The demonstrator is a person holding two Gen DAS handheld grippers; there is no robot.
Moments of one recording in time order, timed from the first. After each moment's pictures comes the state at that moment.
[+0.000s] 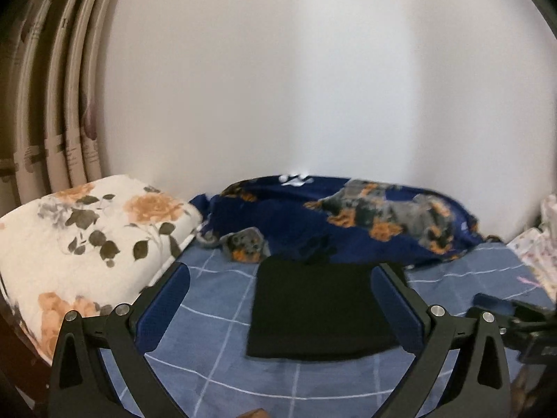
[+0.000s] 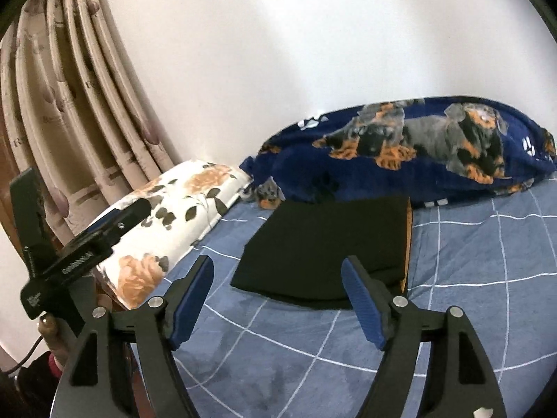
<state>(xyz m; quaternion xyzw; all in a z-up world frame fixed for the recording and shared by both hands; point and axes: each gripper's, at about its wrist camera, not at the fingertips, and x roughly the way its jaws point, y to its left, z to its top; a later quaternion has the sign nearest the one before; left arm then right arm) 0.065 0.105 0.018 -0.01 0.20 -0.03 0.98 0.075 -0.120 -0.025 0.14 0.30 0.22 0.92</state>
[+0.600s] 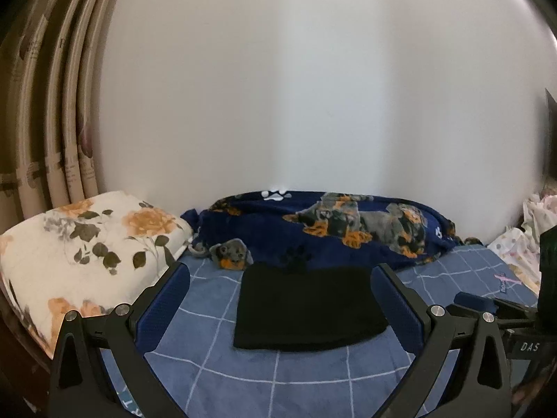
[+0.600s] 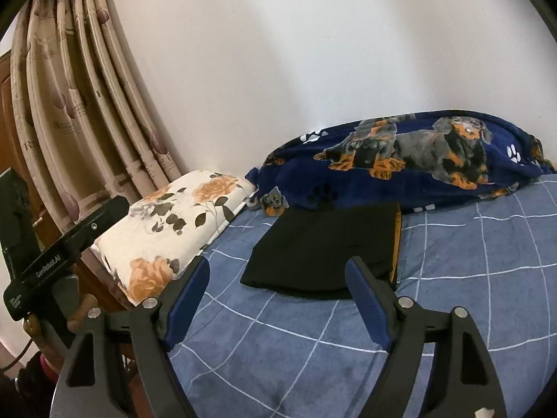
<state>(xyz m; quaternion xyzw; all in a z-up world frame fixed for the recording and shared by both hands) 0.008 0.084 0.048 0.00 0.18 -0.06 0.98 0.031 -0.136 -0.006 0.14 0.28 0.22 0.92</state>
